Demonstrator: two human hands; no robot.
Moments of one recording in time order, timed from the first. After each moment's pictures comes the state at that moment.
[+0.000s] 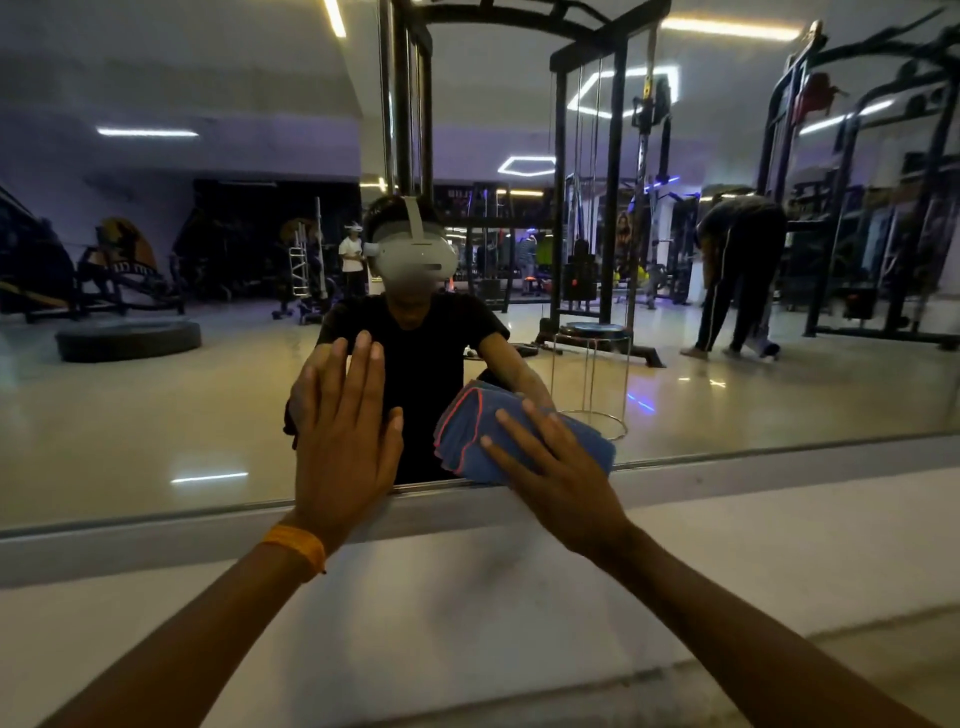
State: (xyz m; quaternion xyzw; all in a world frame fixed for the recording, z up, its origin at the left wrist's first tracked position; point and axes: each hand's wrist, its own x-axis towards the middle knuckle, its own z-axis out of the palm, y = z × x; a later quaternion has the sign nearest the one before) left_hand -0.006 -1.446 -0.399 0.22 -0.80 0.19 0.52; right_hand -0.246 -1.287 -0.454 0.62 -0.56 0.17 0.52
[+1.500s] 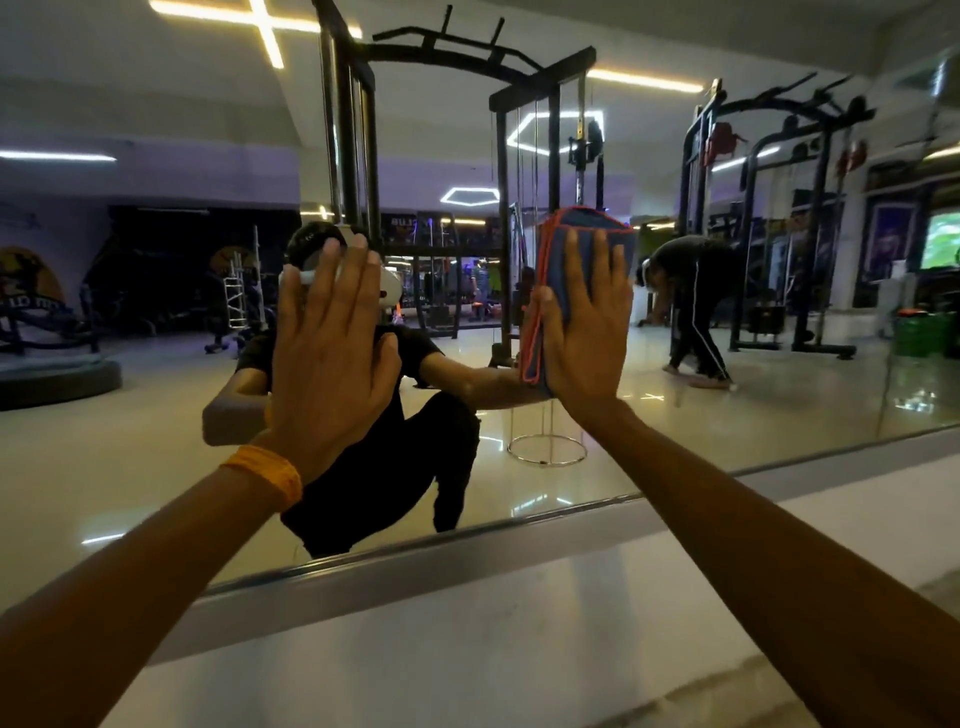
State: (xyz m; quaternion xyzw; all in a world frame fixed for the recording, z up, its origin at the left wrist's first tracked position) left_hand -0.018 -1.462 -0.265 0.17 -0.78 0.25 0.54; right_hand -0.249 -1.316 -0.264 0.38 -0.61 0.49 0.49
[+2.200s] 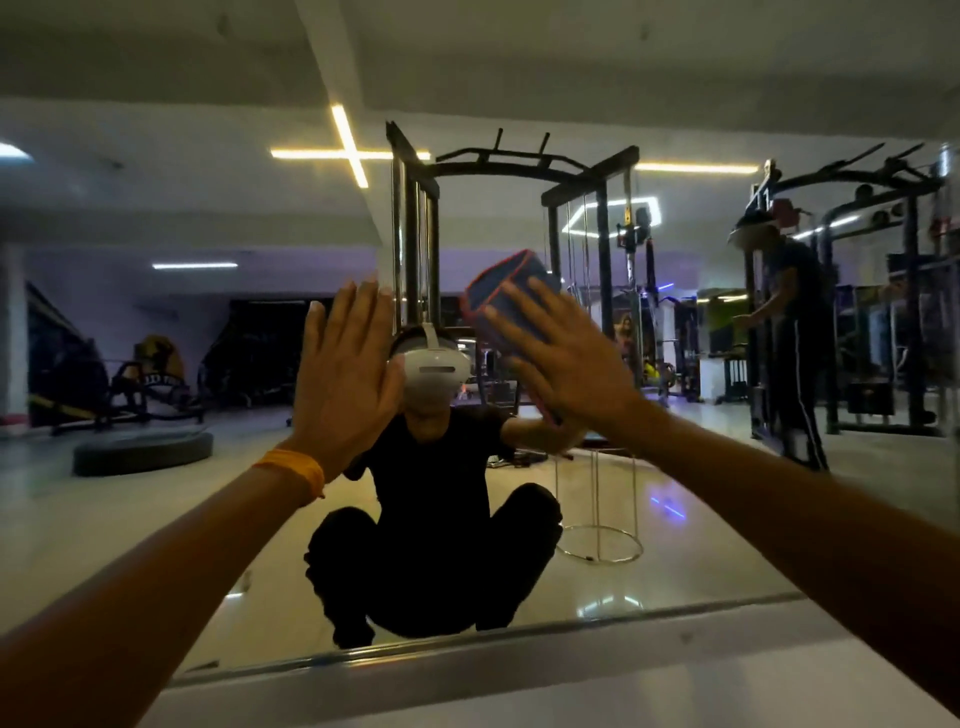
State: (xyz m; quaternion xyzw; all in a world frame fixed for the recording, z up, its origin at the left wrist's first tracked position) left_hand -0.068 -1.435 -0.193 0.21 -0.78 0.24 0.54; right_hand -0.316 -1.281 -0.175 0.58 -0.52 0.18 0.60
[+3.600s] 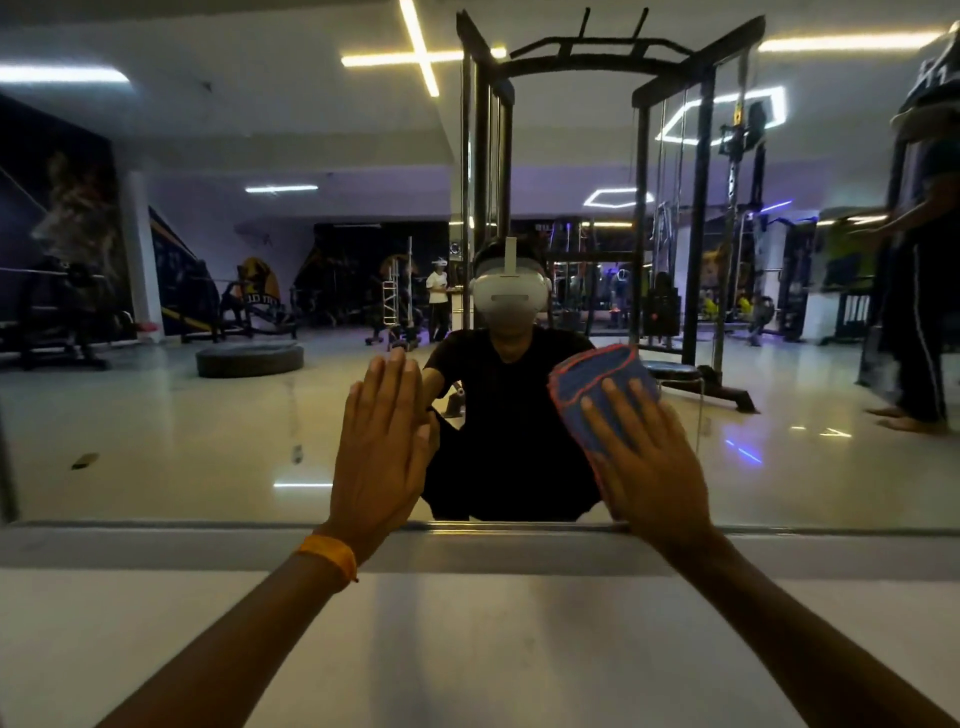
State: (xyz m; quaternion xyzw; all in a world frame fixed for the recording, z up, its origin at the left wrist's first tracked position) left_hand -0.056 -1.398 -0.371 0.22 -0.80 0.12 0.54; right_hand -0.344 -1.252 -0.390 0.57 -0.55 0.27 0.55
